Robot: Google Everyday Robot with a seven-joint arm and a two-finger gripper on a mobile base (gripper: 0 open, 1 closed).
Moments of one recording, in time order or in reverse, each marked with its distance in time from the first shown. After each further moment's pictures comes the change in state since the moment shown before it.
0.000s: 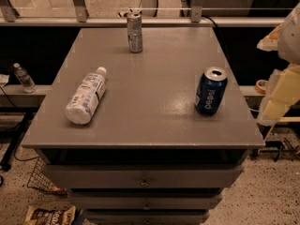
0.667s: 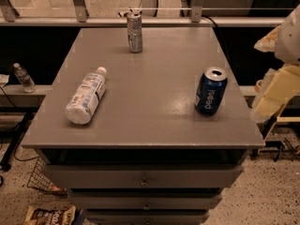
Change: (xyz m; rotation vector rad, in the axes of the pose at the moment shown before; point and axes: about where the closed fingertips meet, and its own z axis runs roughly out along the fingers) arm -0.004 -0.007 0.009 0.003 -0.069 0.046
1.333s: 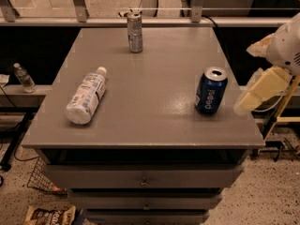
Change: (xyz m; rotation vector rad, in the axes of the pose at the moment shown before) arm -0.007 -0.023 0.032 -0.008 -0.191 0.105
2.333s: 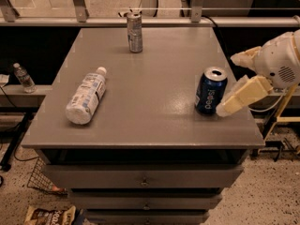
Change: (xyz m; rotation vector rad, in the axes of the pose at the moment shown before) arm -0.017 0.004 0.037 -0.072 -0.240 0.061
